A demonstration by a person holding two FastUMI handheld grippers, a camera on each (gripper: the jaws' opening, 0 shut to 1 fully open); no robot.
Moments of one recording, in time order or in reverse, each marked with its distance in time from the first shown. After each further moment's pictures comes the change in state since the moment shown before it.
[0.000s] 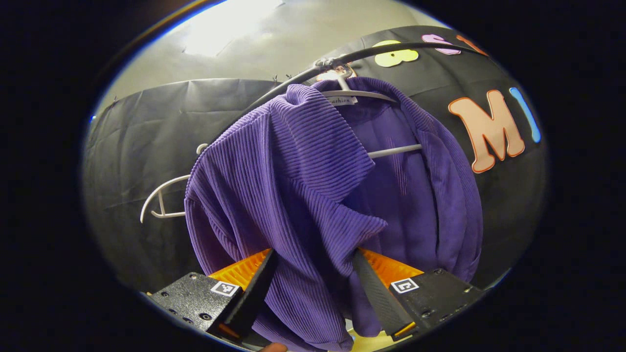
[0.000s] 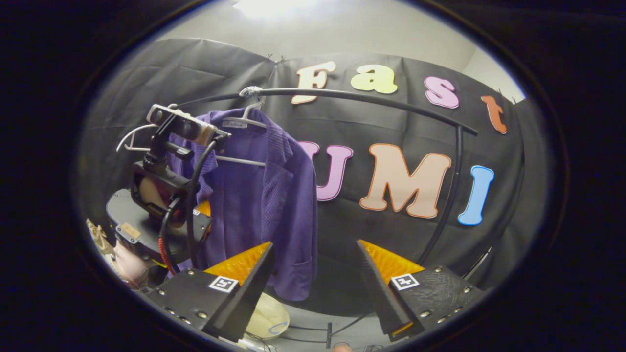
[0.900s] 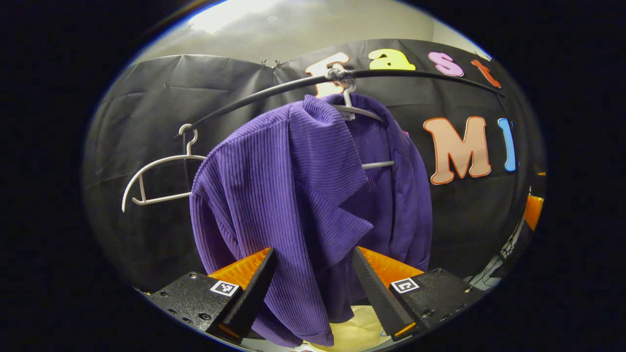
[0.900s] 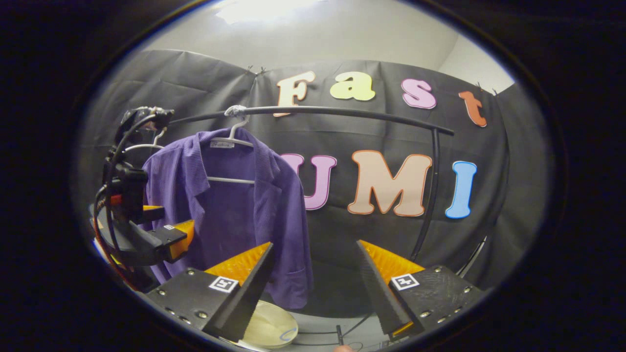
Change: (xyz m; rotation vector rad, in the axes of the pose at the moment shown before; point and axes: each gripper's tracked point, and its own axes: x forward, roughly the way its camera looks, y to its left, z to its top) left arm -0.046 -0.003 0.005 -0.137 0.125 -0.272; right arm -0.018 -0.009 0.020 0.079 -0.053 -0.092
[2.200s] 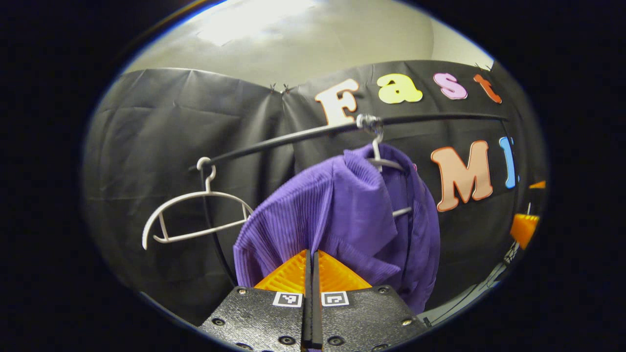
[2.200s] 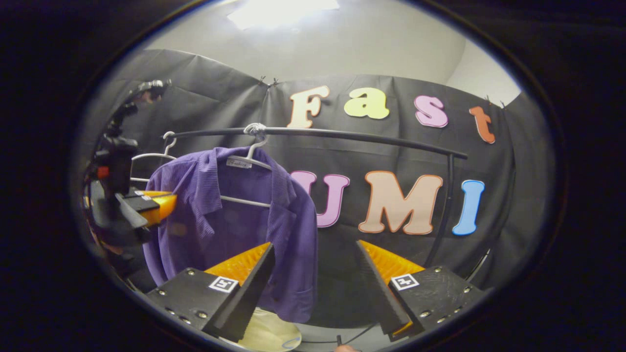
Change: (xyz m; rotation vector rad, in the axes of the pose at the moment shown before) left arm -0.019 0.056 0.086 -0.010 -0.208 -0.019; right arm 0.003 0.049 0.038 -0.011 -0.094 0.050
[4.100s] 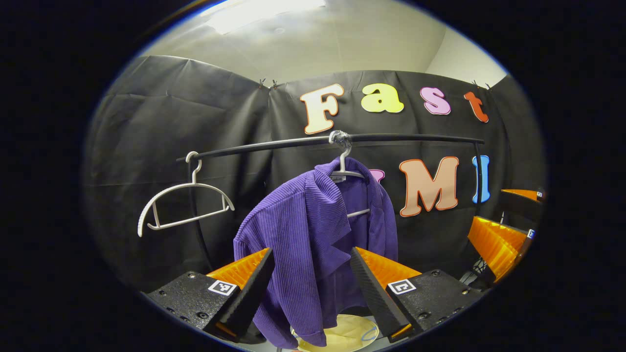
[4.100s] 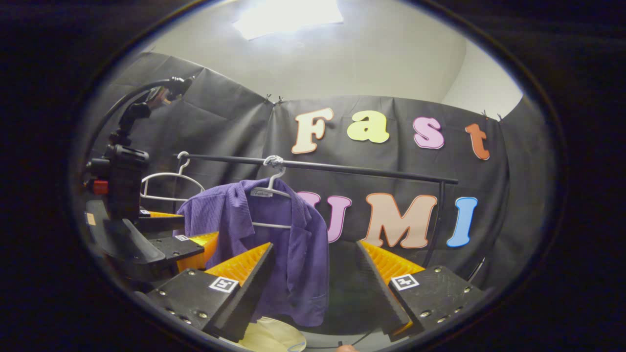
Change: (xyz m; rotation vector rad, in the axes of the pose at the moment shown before) left arm -0.055 -0.037 0.004 -0.101 0.076 -0.161; right arm -0.056 0.023 0.053 -0.017 -0.105 -0.033
